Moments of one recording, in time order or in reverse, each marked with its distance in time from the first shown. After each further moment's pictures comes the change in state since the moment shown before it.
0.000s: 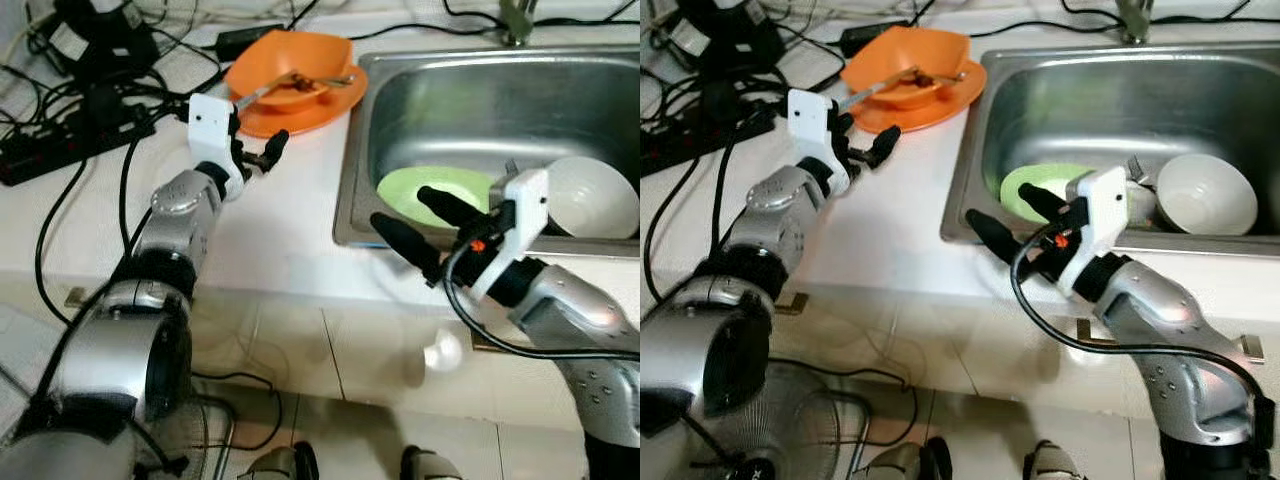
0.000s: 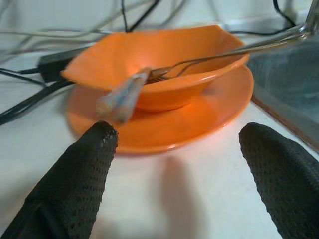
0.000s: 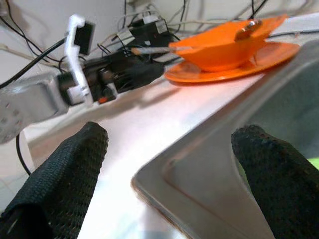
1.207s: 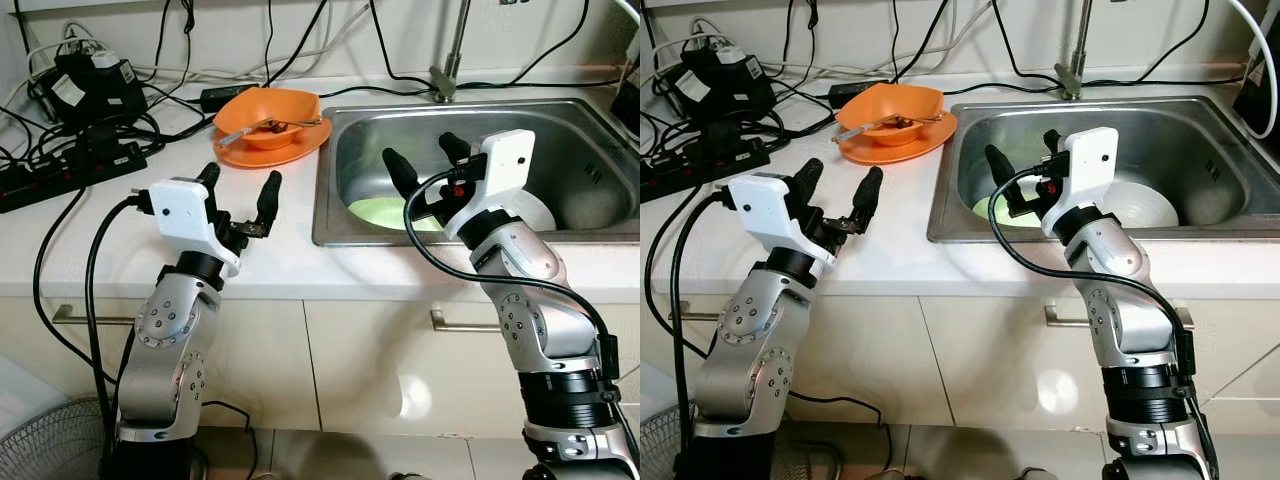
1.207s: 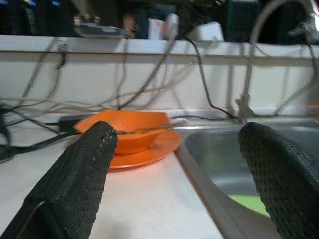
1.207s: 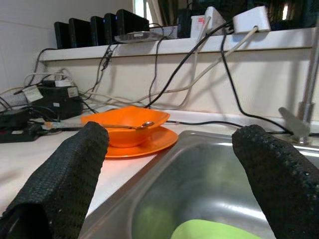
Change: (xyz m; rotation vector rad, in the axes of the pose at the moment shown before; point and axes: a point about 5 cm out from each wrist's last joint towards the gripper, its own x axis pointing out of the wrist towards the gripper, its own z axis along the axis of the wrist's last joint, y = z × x) left arm -0.104 -0.058 0.008 -0.077 -0.157 0.170; right arm 0.046 -0.036 0.002 -0.162 -0.165 -0.289
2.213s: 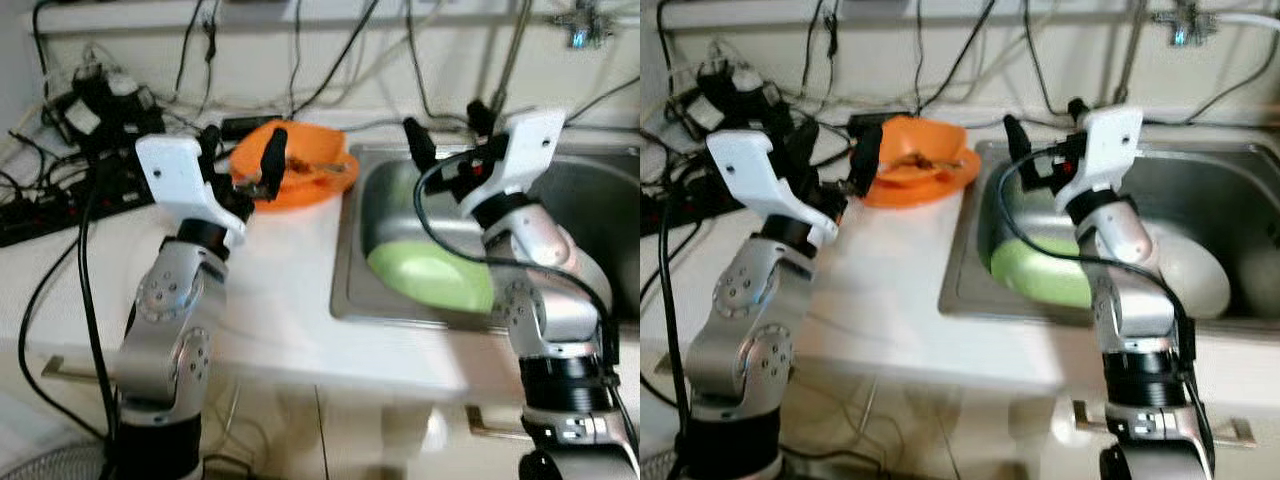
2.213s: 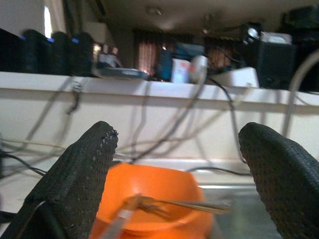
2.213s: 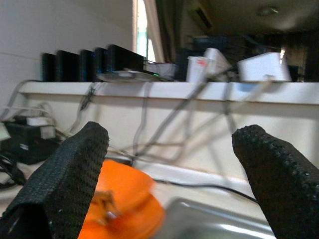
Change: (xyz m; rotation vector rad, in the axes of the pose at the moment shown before) left arm 0.014 -0.018 0.037 -0.057 -0.087 -0.040; right arm 0.010 -0.003 0.020 -0.060 -0.134 -0.046
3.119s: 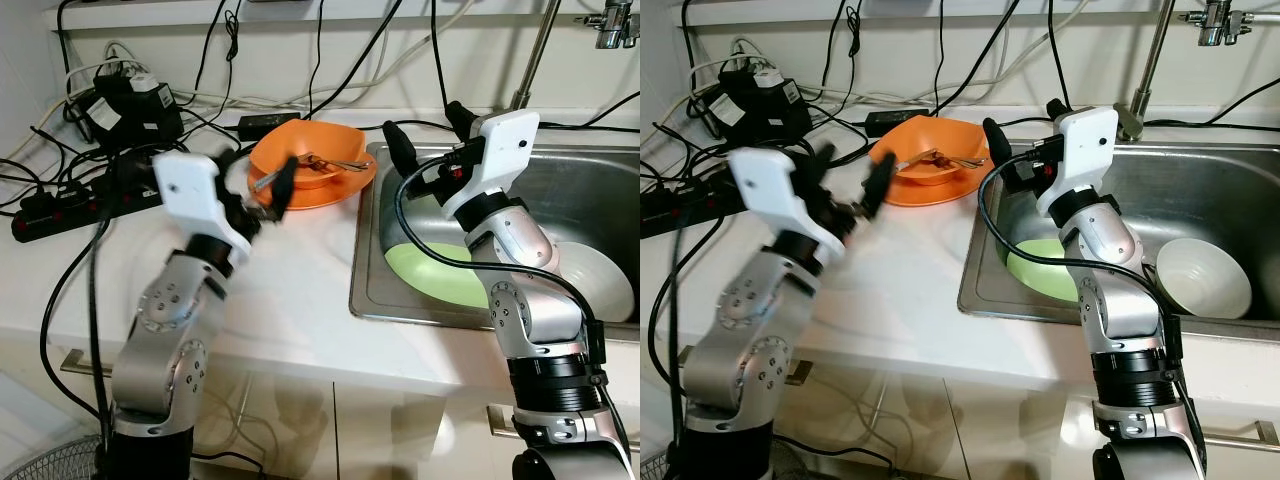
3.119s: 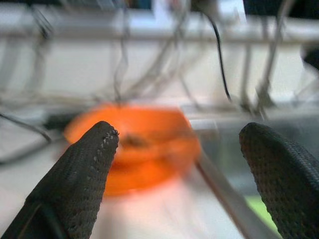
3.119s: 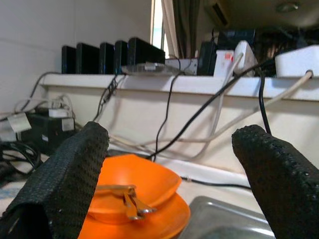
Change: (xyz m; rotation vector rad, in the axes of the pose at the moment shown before) left arm -0.012 -0.007 -0.038 0.002 0.243 -0.138; right arm 0.000 0.004 -0.005 -0.032 0.033 0.028
